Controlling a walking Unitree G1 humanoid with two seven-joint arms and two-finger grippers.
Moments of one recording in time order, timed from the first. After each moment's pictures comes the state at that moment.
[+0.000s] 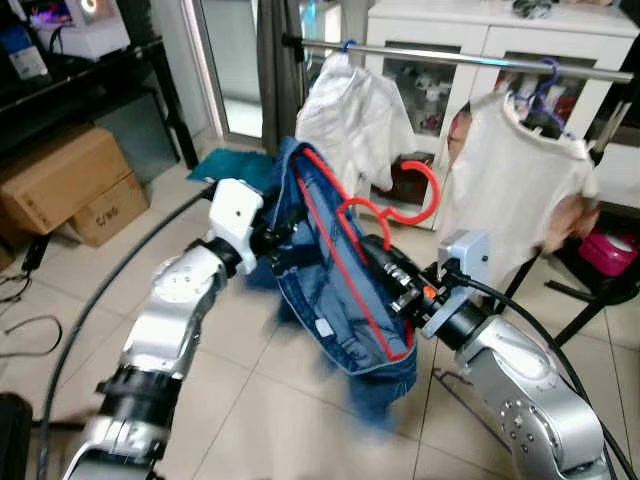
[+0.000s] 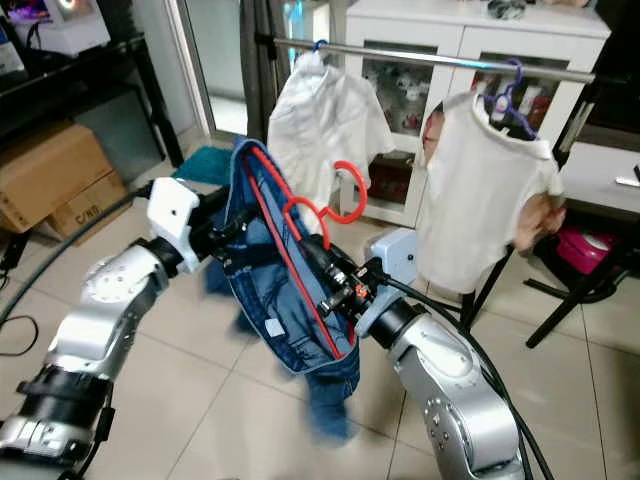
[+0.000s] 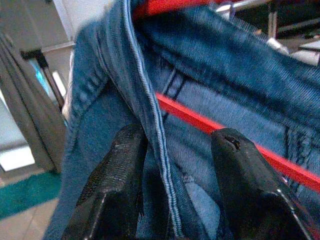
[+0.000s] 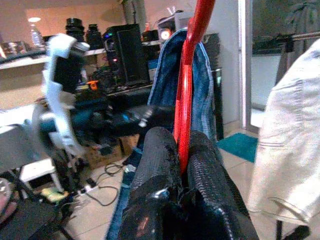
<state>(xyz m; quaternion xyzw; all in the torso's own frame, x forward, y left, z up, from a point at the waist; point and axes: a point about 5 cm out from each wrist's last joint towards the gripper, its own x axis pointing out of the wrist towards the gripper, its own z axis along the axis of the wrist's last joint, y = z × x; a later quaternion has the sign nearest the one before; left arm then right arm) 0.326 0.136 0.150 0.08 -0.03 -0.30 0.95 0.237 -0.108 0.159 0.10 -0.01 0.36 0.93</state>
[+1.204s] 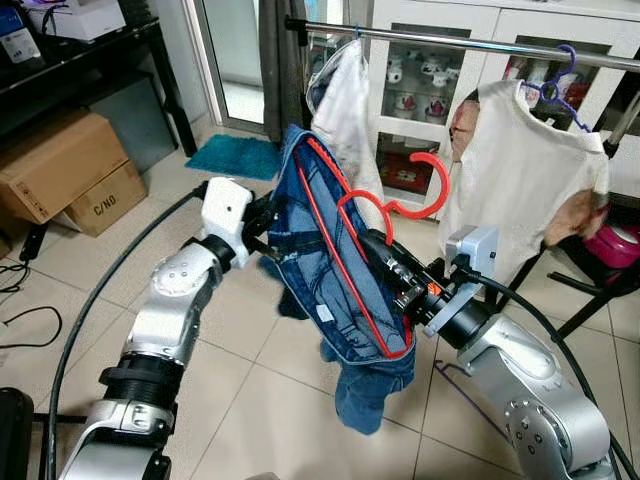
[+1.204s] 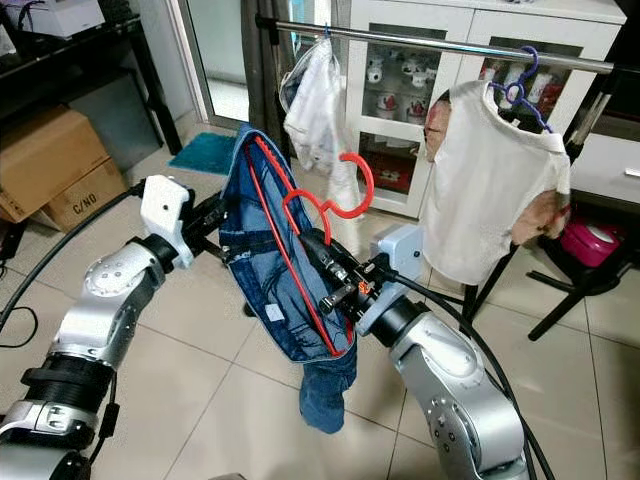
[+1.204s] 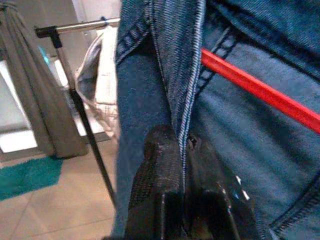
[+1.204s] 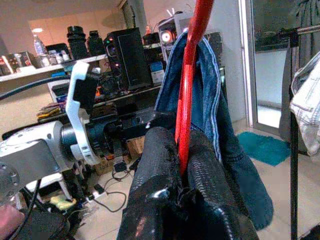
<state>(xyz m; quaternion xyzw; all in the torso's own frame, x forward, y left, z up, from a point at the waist) 0.335 0.150 0.146 0.05 -0.03 -0.28 0.96 0.236 -0.110 0.165 0.13 -0.02 0.36 0.92</state>
